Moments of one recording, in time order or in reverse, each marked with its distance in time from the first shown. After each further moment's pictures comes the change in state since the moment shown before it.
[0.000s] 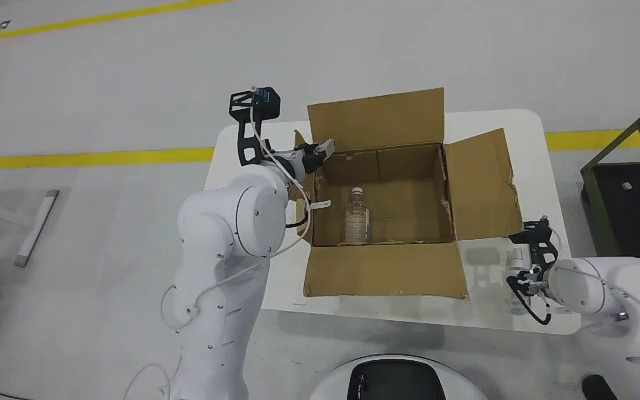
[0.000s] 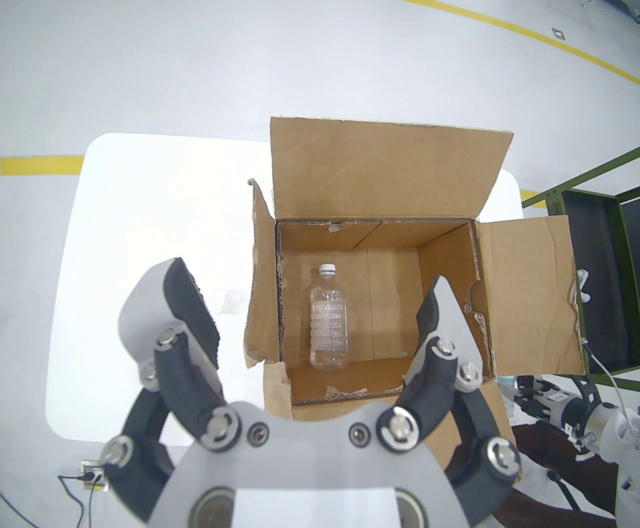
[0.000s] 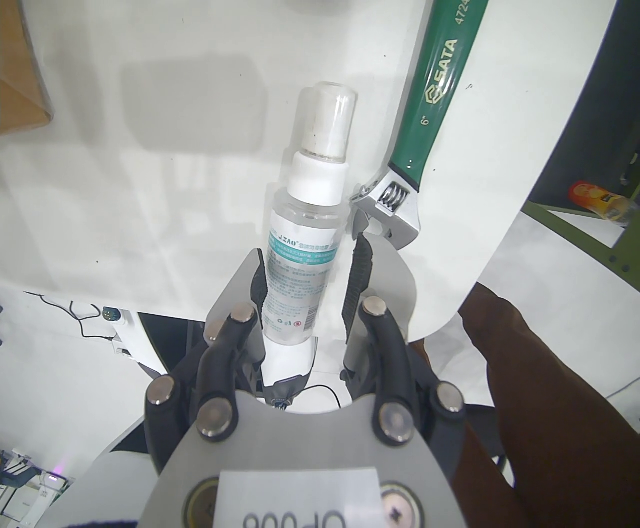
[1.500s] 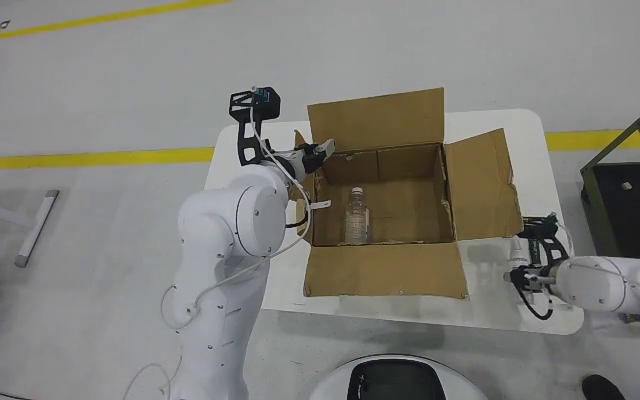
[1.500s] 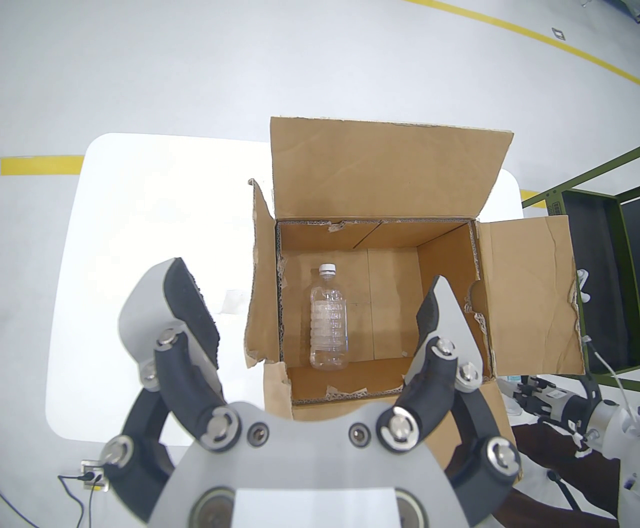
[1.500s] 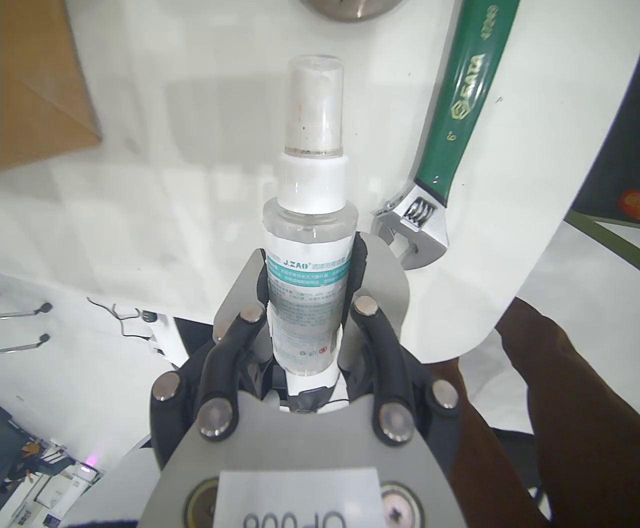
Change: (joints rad) left arm 0.000 0.000 0.000 0.000 0.000 0.000 0.000; right arm -0.021 0.009 0.098 -0.010 0.207 0.039 -0.086
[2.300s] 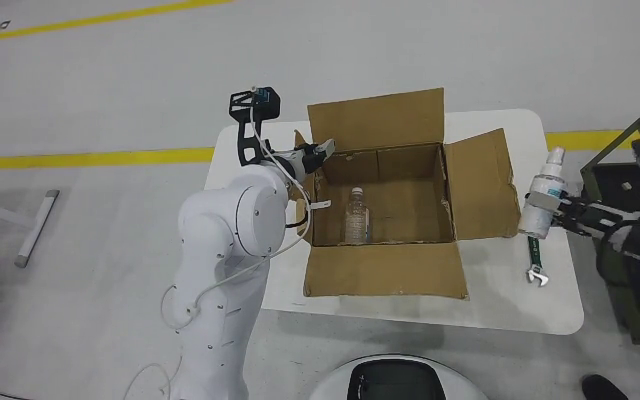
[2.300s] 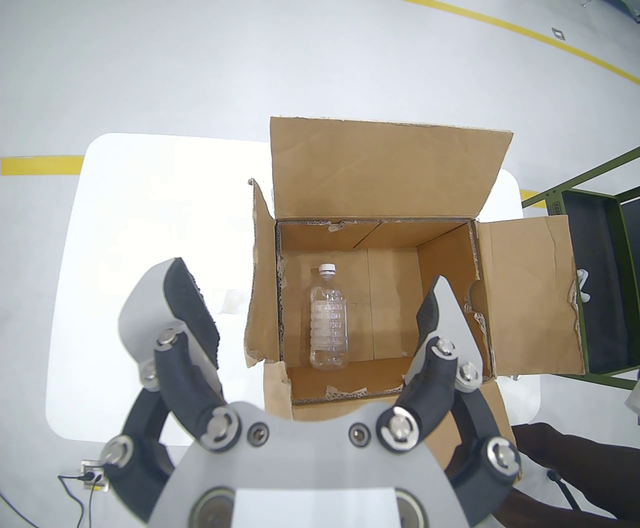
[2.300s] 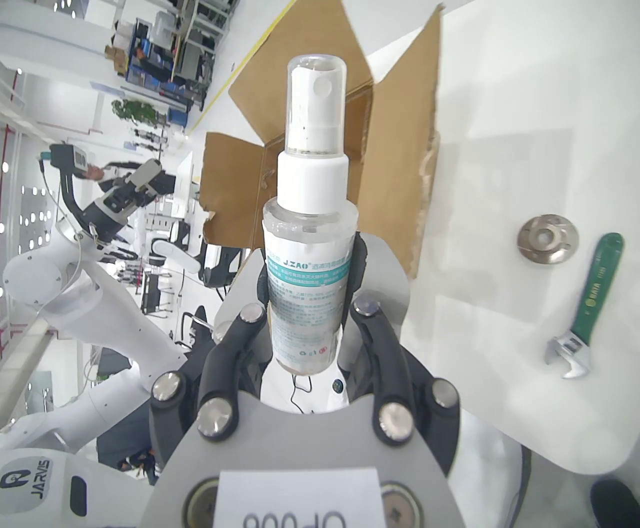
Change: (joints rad) left arm 0.000 0.000 0.000 0.000 0.000 0.000 0.000; right arm 0.036 0.011 0.297 -0.219 0.813 0.011 -0.216
